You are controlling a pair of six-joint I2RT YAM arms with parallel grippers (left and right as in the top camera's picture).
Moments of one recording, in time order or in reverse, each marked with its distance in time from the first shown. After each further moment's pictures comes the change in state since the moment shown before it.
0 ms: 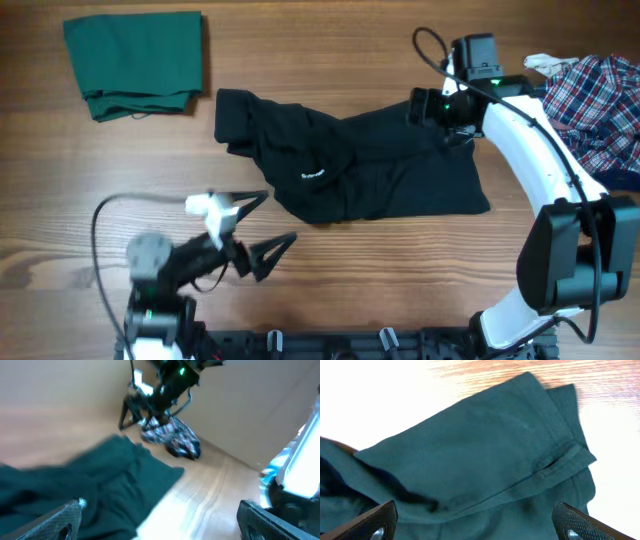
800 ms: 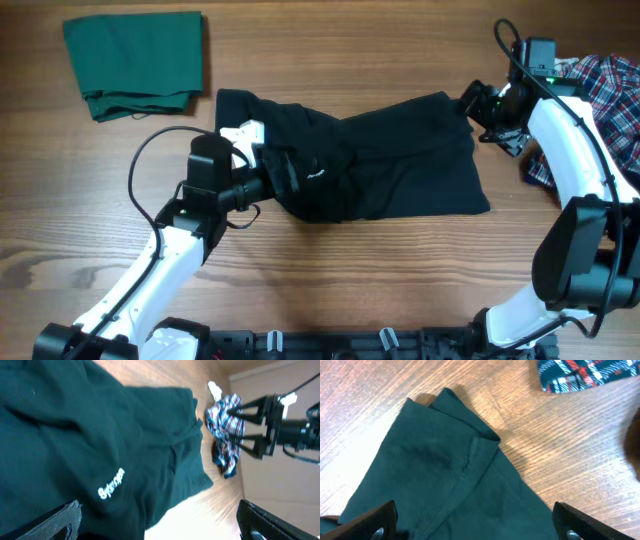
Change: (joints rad) left arm -0.205 0.728 0.411 -0.181 -0.401 -0.420; right arm -0.208 0.000 0.000 -0.070 -0.008 0.277
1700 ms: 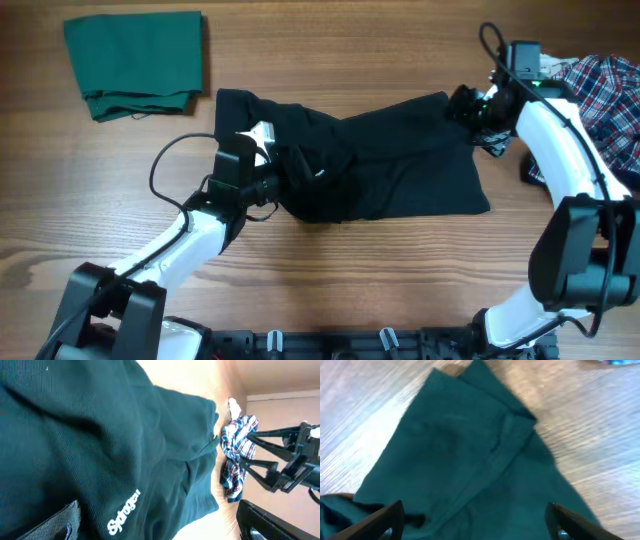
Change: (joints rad) left arm -0.082 0.199 0.000 0.190 -0.121 -0.219; right arm 0.055 0.000 -0.031 0.038 -0.068 0.008
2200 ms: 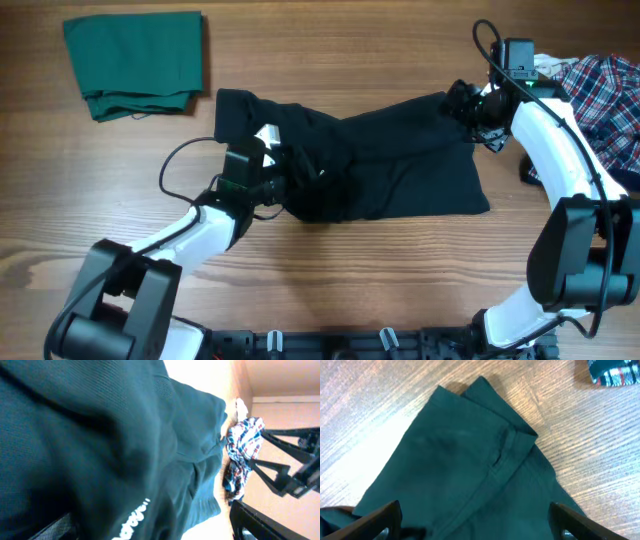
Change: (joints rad) left arm -0.030 0.089 0.002 0.069 -0.009 -0.065; right arm 0.016 0.000 0.000 0.046 0.056 0.017
